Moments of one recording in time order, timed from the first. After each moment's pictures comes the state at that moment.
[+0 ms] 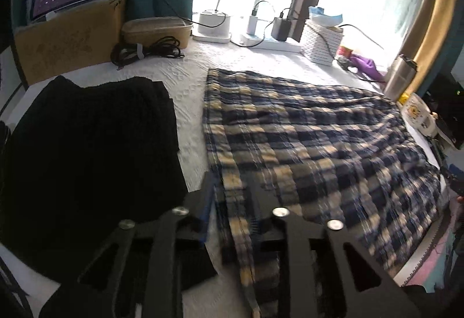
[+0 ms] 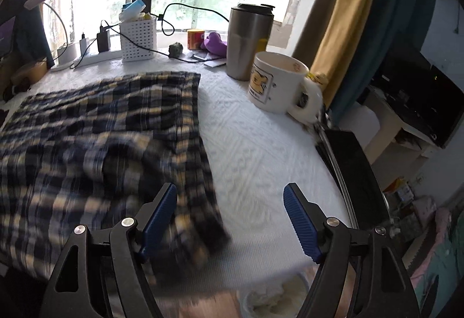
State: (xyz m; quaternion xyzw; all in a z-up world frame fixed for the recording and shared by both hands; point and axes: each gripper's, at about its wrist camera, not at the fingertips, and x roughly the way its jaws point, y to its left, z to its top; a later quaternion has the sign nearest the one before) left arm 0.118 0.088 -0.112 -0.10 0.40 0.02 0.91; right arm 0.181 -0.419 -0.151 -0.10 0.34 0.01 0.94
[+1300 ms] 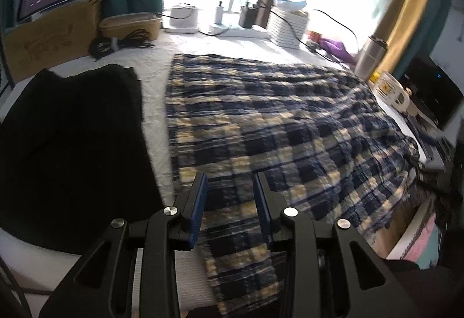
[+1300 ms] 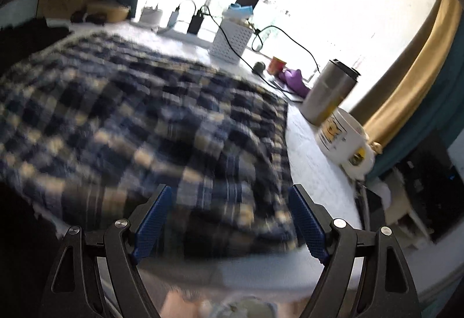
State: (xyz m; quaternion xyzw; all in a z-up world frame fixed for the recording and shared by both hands) left arm 0.086 0.049 -0.114 -0.08 0.41 -0.04 0.91; right arm 0.153 -0.327 -0.171 -0.26 0.27 0.13 0.92
